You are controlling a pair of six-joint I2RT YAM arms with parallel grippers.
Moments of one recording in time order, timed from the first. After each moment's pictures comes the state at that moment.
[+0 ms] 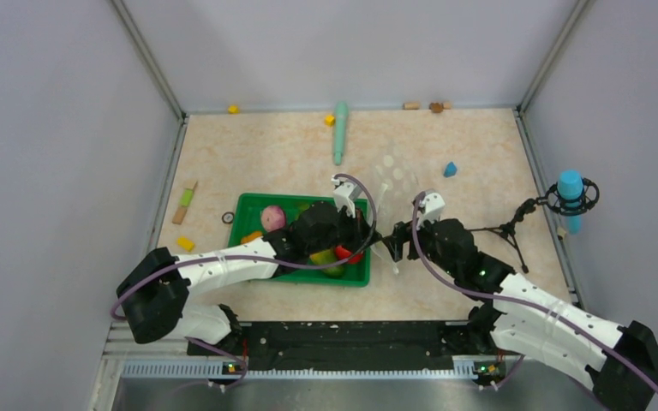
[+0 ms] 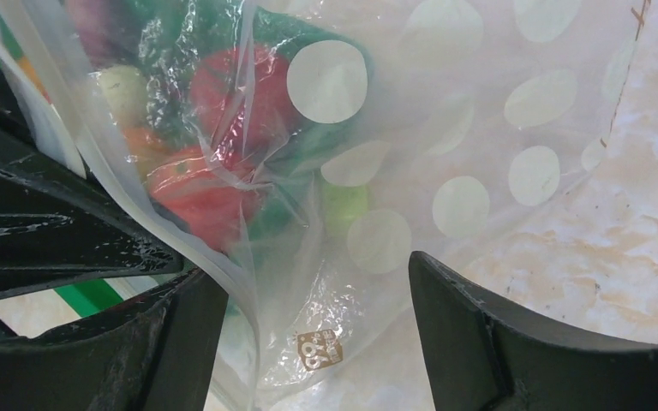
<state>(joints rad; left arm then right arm) -0.97 1.37 0.77 0.27 0.10 -0.63 0.77 0.77 0.43 -0.04 0.14 0.28</state>
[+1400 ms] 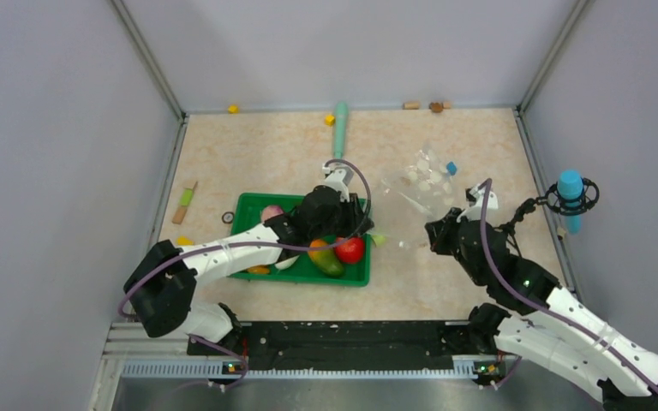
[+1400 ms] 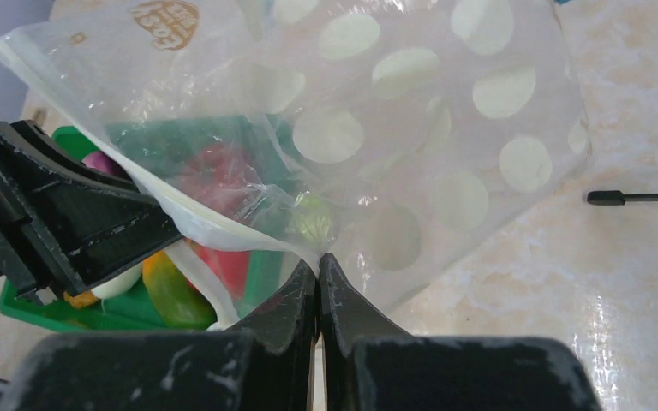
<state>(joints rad) -0.88 1.42 0.86 0.12 -0.01 -0.73 0.84 0.55 0.66 -0.52 0.51 0.65</state>
